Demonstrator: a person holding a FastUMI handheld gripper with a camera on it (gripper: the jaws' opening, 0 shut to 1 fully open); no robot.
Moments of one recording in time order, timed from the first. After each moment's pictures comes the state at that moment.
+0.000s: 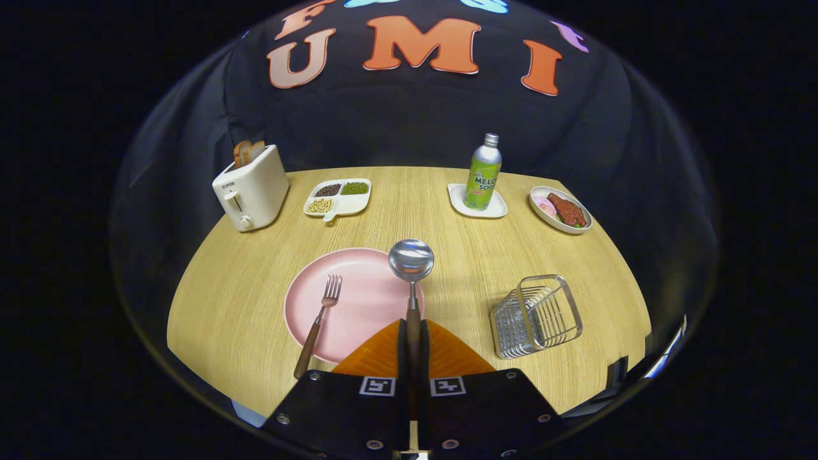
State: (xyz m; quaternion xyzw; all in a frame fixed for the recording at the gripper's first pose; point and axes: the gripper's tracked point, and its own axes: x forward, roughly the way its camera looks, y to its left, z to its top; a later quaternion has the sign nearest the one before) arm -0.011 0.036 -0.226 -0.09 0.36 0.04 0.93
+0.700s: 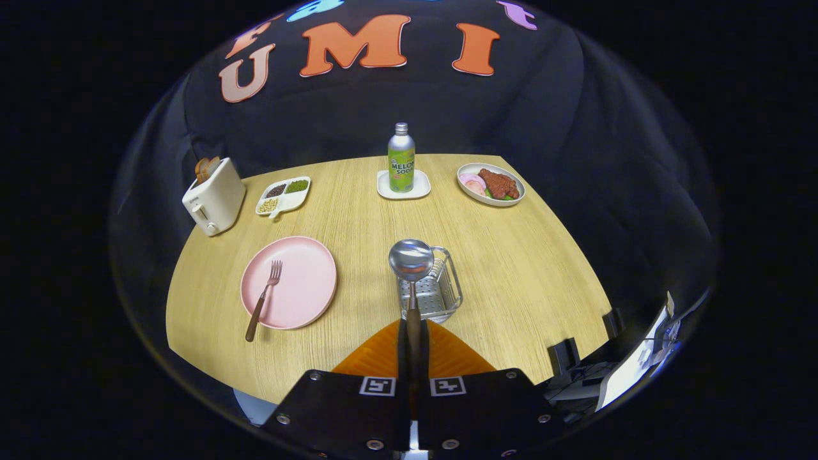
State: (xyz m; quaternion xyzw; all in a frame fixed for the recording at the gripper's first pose) arm -0.052 -0.090 -0.185 -0.08 0.40 -0.04 0.91
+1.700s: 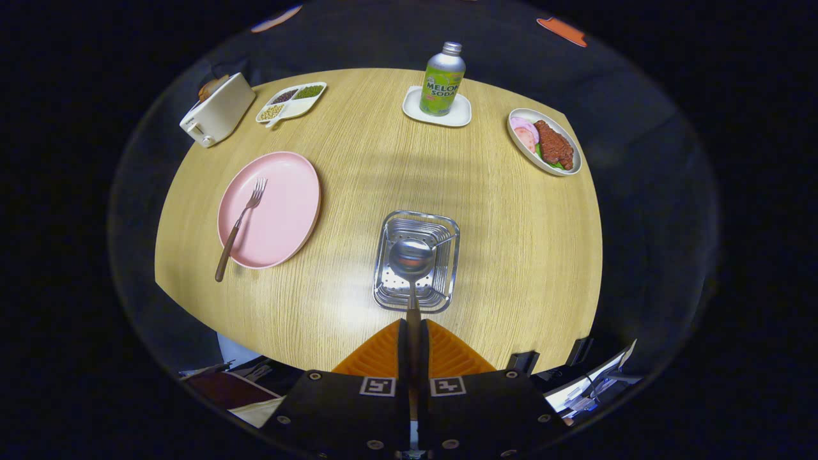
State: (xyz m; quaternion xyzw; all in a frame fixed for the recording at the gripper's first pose) arm -0.024 -0.109 -0.217 -0.20 0.61 0.05 0.76
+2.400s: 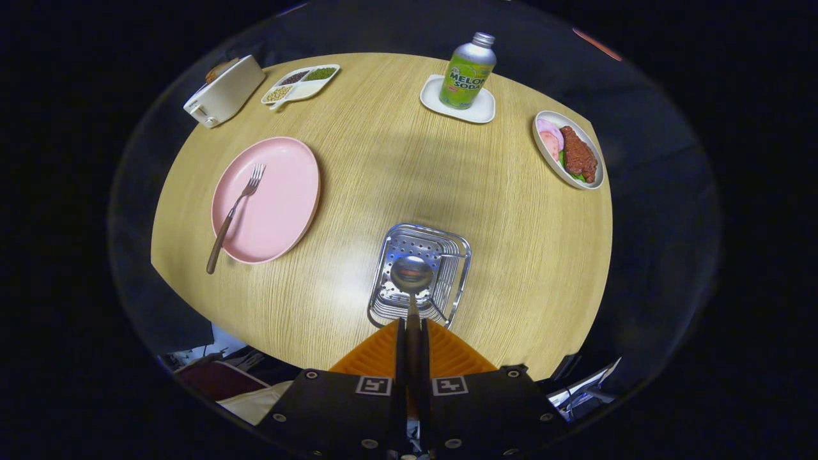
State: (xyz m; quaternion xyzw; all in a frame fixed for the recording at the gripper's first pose) arm -0.009 -0.104 -0.223 -0.22 0.63 0.07 0.74
